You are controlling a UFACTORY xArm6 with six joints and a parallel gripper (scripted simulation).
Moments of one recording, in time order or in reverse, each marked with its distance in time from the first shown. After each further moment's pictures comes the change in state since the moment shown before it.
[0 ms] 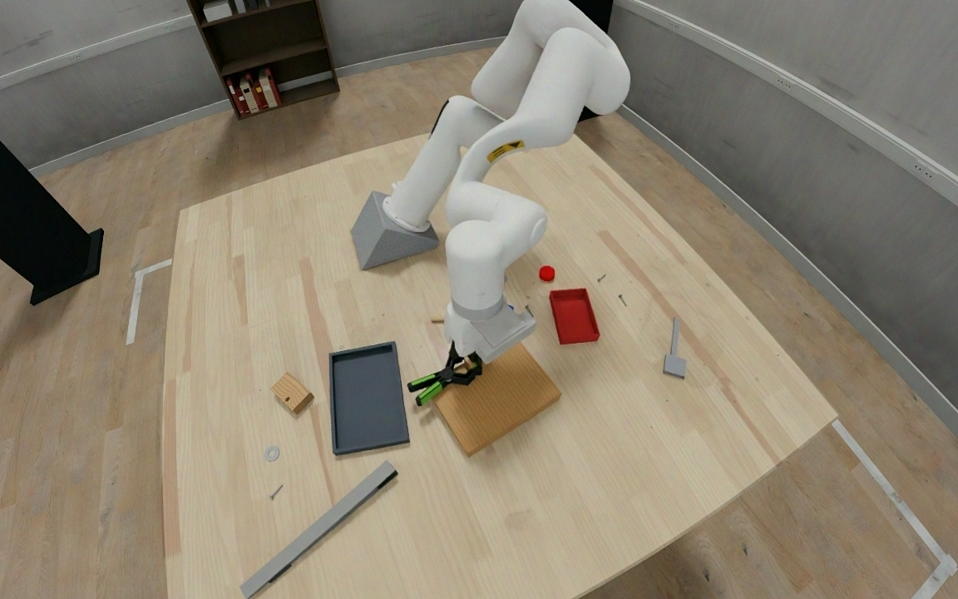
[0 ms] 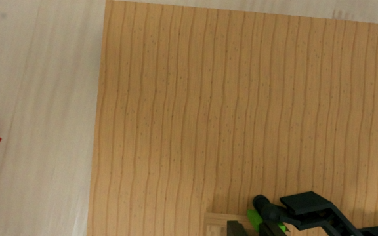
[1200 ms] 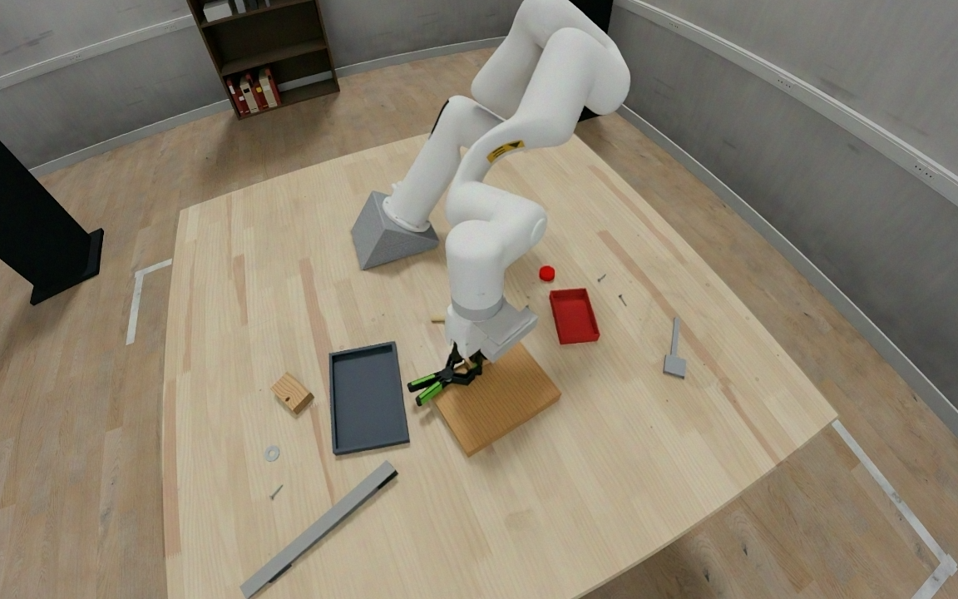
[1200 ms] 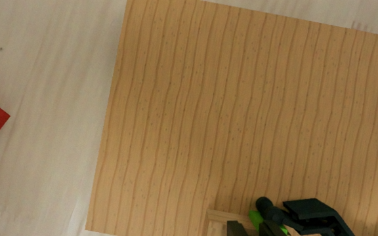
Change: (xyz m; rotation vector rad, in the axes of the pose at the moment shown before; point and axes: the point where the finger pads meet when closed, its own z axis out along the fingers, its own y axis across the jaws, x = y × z) arm 0.000 0.000 0.000 0.000 0.000 -0.100
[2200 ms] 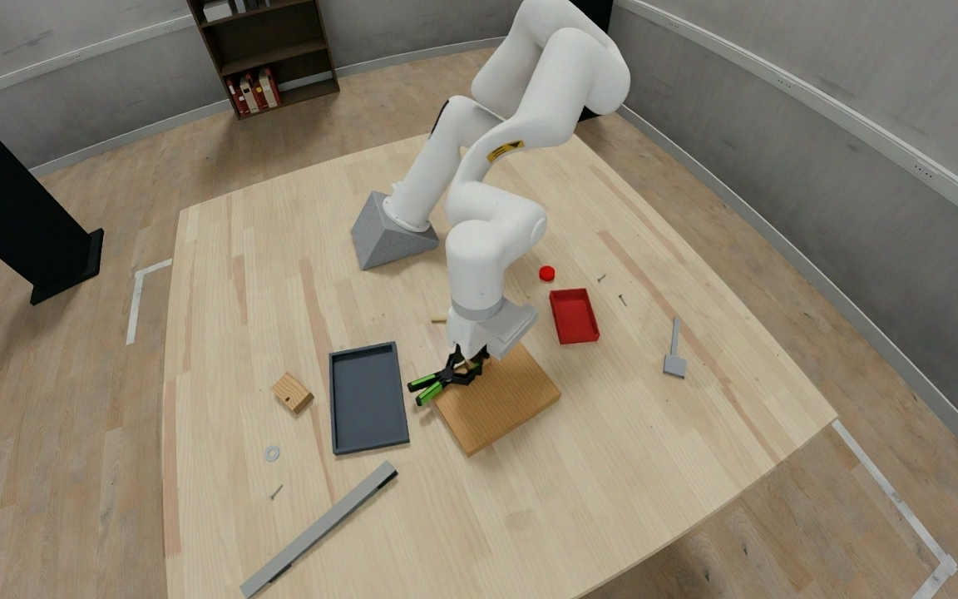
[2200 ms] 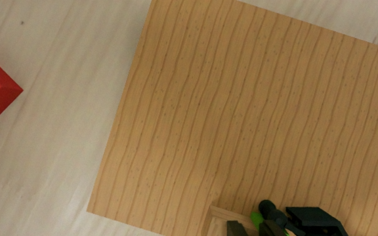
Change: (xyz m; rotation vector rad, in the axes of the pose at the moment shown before) arm 0.000 0.000 0.000 0.000 0.000 -0.119
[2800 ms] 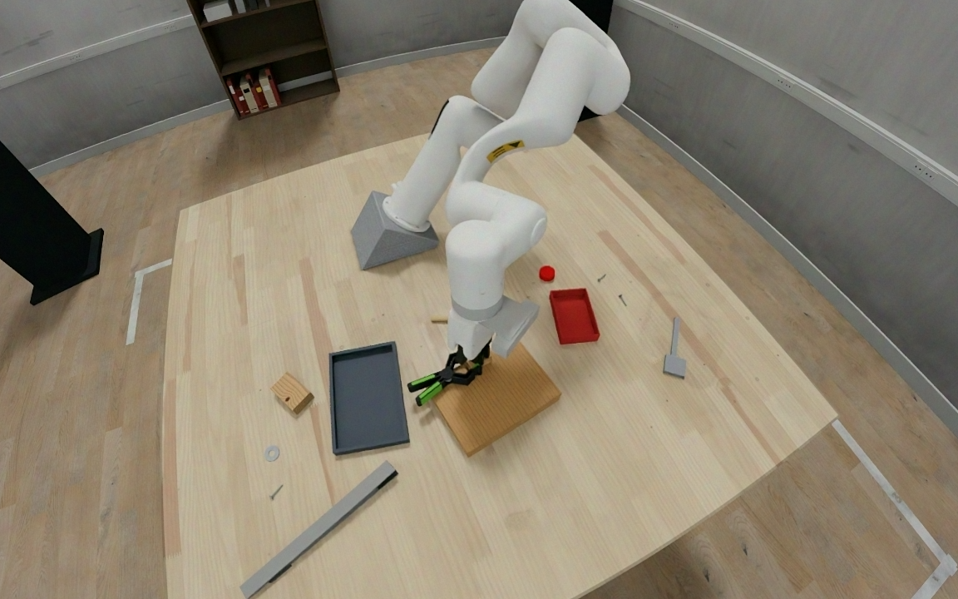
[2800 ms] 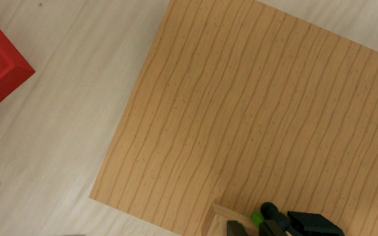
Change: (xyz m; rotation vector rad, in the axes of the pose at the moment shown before) arm 0.000 0.000 0.000 0.000 0.000 -0.091
